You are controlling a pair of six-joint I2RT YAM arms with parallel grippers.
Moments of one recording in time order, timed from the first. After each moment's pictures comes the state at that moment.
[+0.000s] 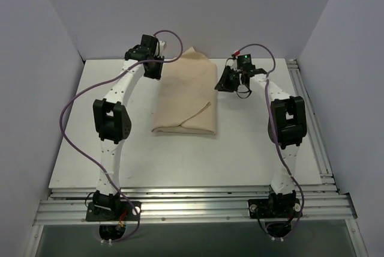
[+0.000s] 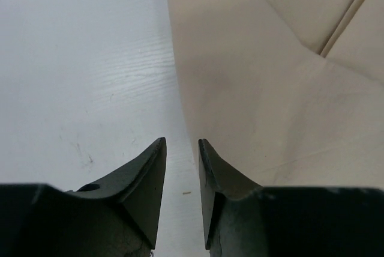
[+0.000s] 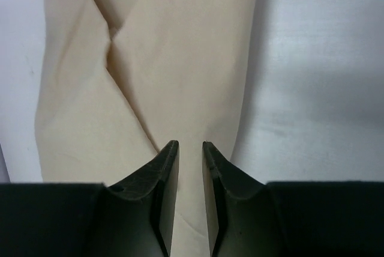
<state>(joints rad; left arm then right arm) -0.30 2.32 2.33 -0.94 -0.07 -0.04 0.22 2.08 1.59 -0.38 -0.36 0.52</state>
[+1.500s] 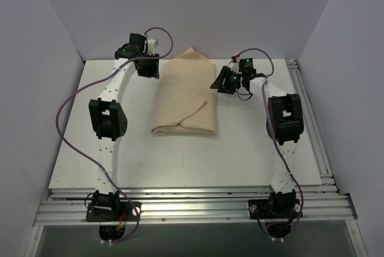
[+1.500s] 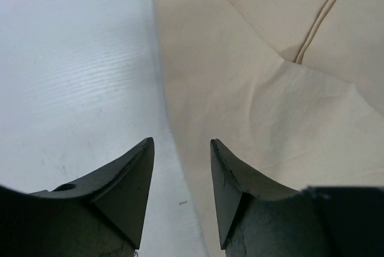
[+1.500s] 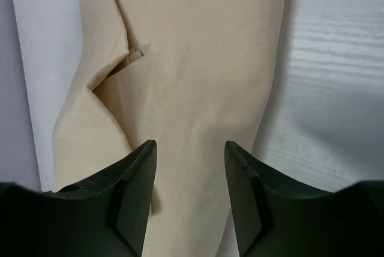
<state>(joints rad) -0.20 2.45 2.48 -0.94 0.20 -0.05 0.17 2.24 1.67 -0.19 -0.55 0.55</state>
